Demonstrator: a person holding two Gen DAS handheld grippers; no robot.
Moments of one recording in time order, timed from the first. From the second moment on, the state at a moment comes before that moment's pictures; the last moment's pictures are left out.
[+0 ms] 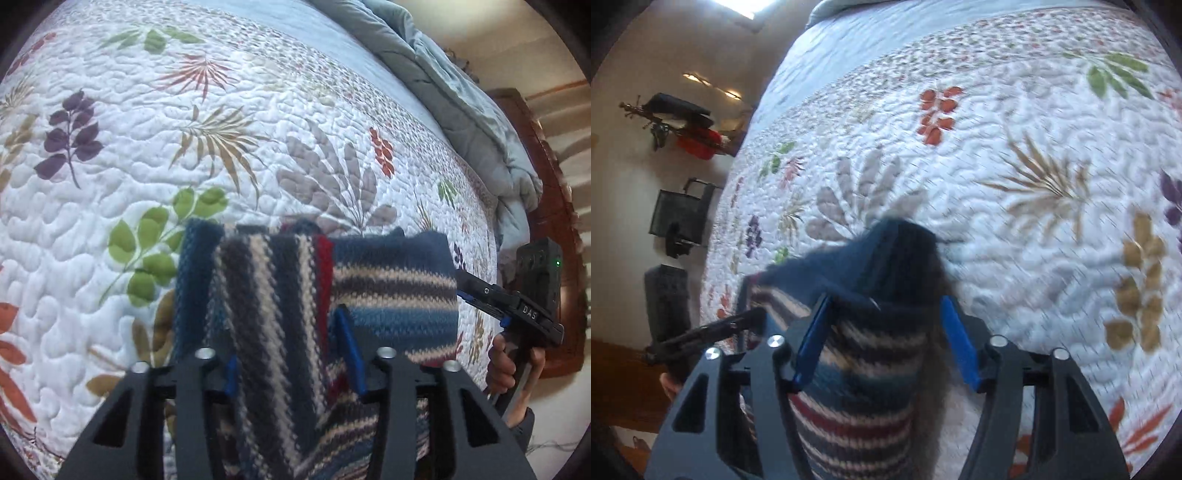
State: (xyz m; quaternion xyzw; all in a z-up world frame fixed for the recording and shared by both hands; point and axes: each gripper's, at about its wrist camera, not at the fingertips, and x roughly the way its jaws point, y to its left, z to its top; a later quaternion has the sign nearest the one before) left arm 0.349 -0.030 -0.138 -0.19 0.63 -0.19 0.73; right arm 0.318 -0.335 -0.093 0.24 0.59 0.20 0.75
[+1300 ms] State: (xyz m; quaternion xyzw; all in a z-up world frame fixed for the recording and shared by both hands) left arm 0.185 -0.028 -0.127 -0.06 0.61 -0.14 0.77; right arm 0.104 -0.288 -0.097 0.18 0.59 0.14 0.77
